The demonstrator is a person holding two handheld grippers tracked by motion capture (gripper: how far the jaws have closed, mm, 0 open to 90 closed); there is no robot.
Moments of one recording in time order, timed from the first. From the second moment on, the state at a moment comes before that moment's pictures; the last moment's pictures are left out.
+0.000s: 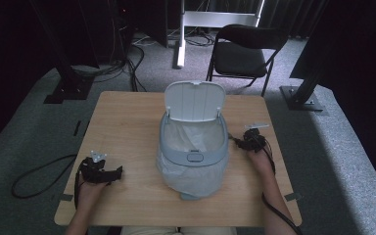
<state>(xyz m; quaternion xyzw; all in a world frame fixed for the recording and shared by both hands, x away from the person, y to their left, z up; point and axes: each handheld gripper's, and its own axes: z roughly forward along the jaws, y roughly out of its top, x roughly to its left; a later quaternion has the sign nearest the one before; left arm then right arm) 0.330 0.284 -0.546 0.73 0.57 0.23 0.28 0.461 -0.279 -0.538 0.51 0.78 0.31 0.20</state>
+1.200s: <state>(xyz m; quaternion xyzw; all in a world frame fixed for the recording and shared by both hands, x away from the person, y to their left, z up) 0.331 0.284 -0.546 0.73 0.57 0.23 0.28 0.403 -0.301 -0.477 0.52 0.74 0.39 0.18</state>
